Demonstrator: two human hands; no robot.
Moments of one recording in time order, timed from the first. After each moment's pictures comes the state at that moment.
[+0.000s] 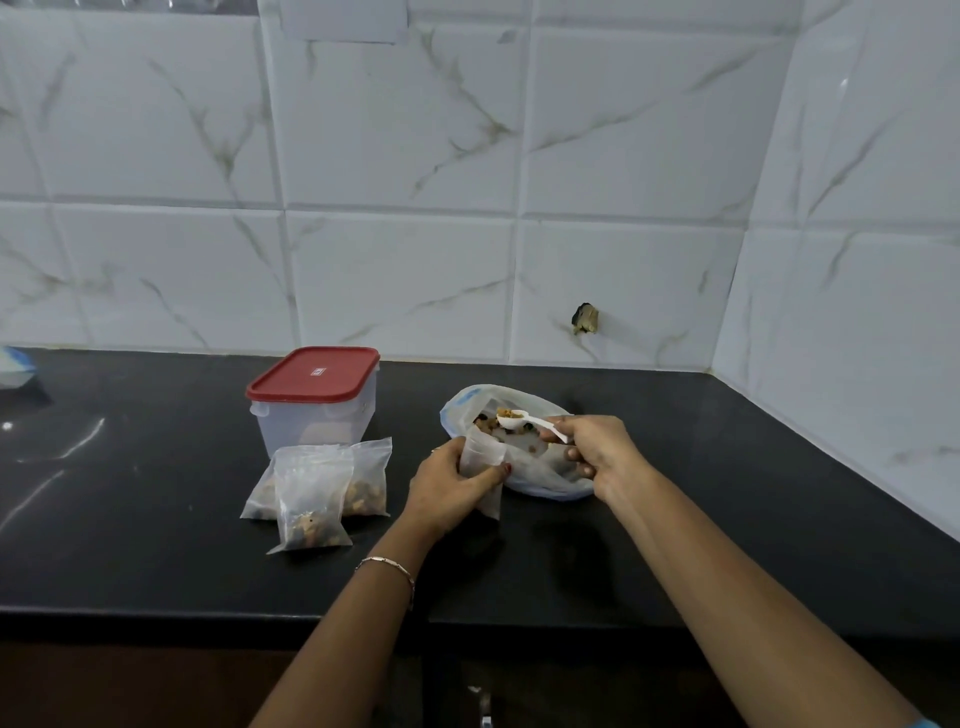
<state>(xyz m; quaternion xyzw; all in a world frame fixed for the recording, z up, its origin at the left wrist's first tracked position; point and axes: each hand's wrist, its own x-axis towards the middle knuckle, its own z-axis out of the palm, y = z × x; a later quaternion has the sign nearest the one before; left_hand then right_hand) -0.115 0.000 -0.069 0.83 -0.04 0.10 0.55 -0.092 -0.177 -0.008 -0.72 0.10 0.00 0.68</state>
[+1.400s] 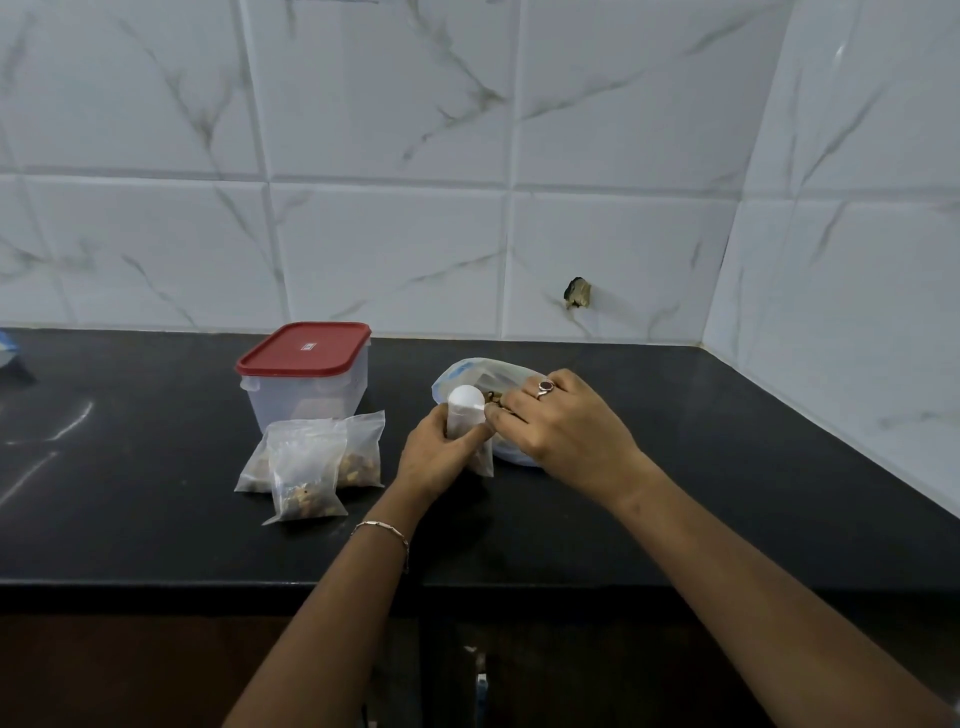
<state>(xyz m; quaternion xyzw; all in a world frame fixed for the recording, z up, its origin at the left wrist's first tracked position) -0.115 -0.001 -0.067 0.79 -0.03 0.12 0.60 -0.128 -0.179 -0.010 -0.73 -0.42 -0.50 -0.19</state>
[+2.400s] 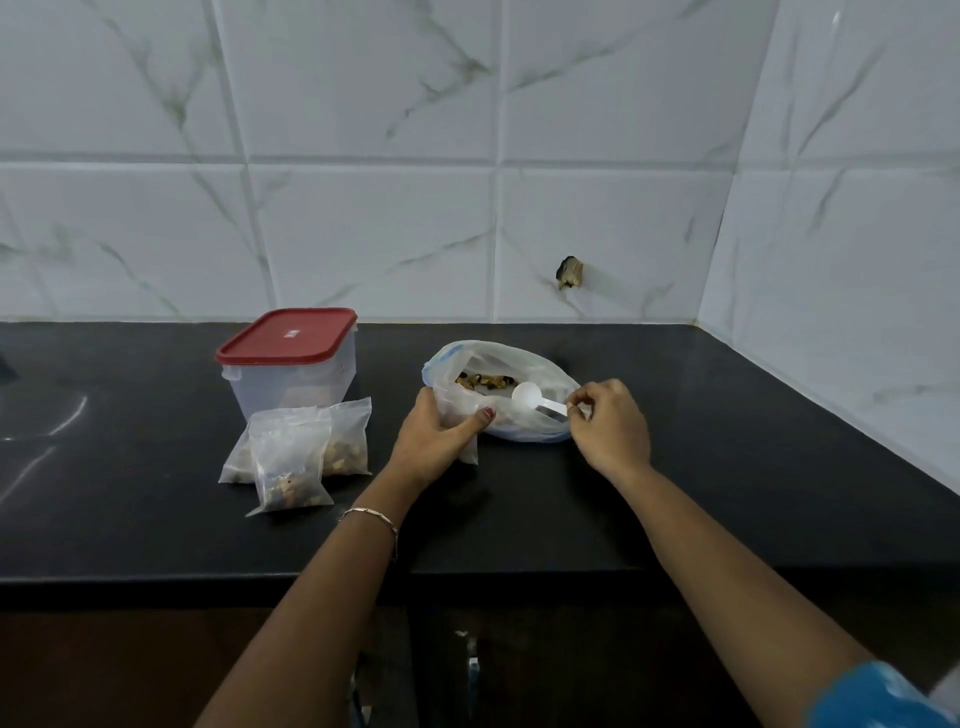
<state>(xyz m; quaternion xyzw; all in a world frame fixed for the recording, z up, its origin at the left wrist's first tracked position) -0.113 -0.007 -0.065 0.81 -0.02 0.10 0.58 -0.081 -0.221 -0.068 -0.92 -0.01 -0.25 0.31</state>
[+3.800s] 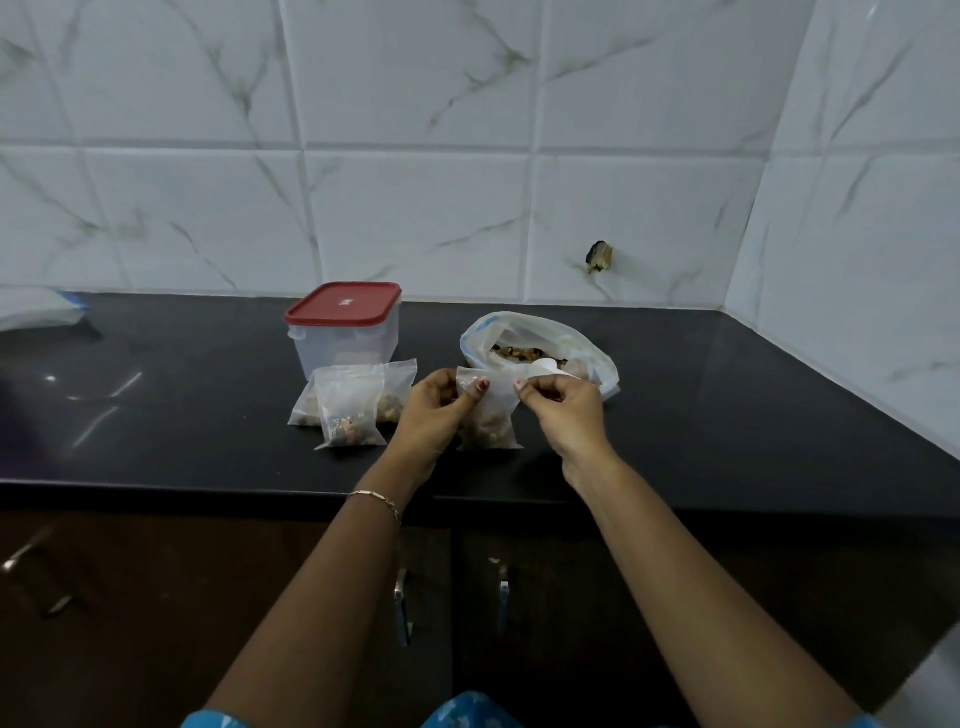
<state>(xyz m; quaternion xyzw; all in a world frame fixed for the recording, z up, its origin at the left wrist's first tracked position) -0.174 0.016 -0.067 0.67 -0.06 0.11 0.74 -0.160 -0.139 -0.058 -0.72 -0.03 -0.12 0.68</state>
